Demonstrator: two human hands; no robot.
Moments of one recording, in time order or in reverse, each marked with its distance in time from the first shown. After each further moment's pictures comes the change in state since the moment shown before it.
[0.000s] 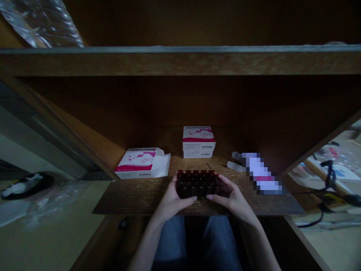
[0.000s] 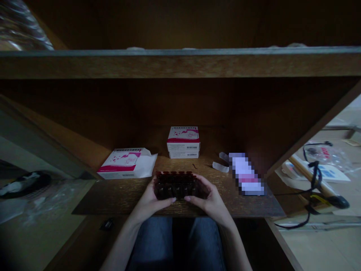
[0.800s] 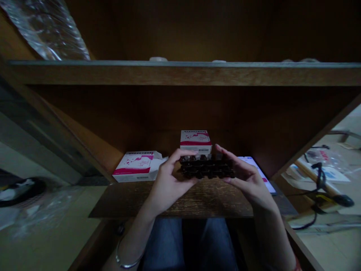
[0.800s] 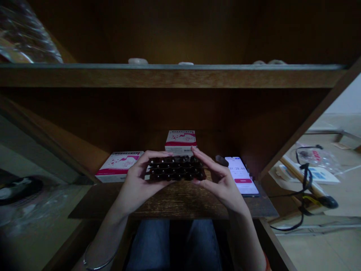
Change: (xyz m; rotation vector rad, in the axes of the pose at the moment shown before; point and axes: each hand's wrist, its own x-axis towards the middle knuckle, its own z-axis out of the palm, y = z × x) left_hand 0.005 0.113 0.013 0.391 0.011 0.633; right_hand 0.007 -0.094 -0.005 -0.177 -0.186 -0.414
